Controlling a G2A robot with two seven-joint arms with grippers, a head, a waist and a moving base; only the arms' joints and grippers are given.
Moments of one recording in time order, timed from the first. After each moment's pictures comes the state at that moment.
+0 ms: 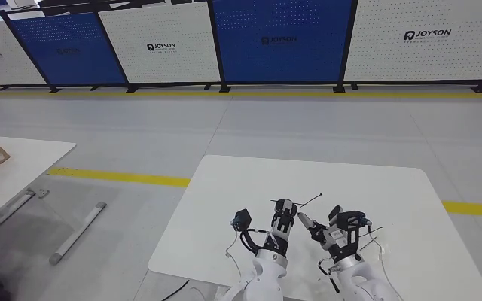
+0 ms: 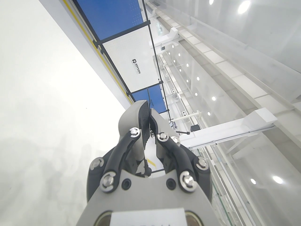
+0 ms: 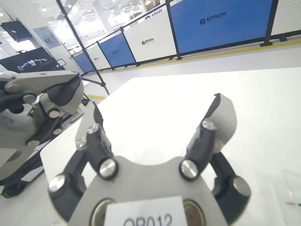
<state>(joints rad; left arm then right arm) 1.56 -1.50 -0.92 -1.82 0.20 0.20 0.47 -1.53 -1.33 1.17 -1.67 -1.03 -0.13 0.00</state>
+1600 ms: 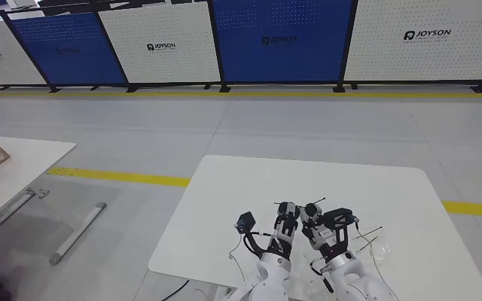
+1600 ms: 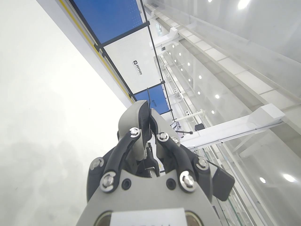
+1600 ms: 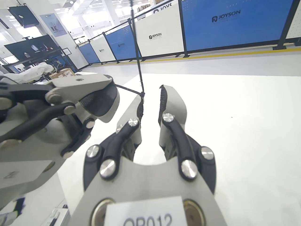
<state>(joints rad) 1.56 -1.52 -0.89 -1.78 0.26 0.19 0.49 -1.51 -1.33 1.12 -1.70 -1.05 -0.14 0.05</state>
